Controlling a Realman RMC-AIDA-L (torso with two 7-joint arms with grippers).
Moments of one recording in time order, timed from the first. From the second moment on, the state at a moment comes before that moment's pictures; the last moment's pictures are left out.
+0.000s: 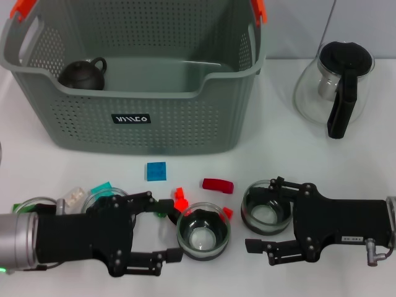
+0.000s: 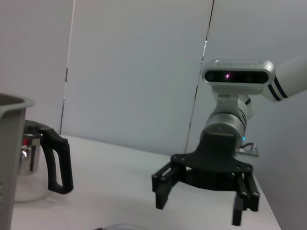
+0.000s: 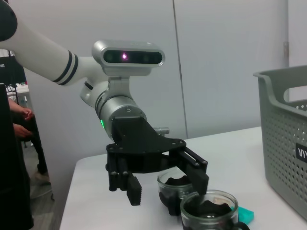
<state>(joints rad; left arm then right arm) -0.39 -2.12 0.60 0.60 2.11 1.83 -1.03 0.50 2.10 -0.83 -0.50 -1.95 -1.67 1.03</state>
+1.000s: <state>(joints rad) -0.40 -2.12 0.56 0.61 2.15 1.82 -1.03 0.46 2.10 -0.82 -0.50 -1.96 -1.64 1.08</state>
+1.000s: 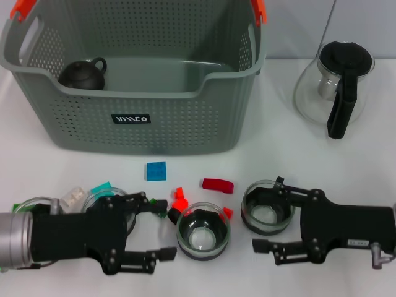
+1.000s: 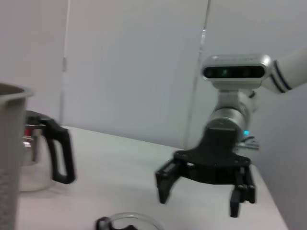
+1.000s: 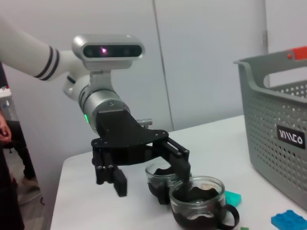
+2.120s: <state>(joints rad) -0.30 -2.12 0.32 0.62 2.19 1.81 -1.06 0.77 2.11 -1.32 -1.11 -2.52 -1.69 1.94</state>
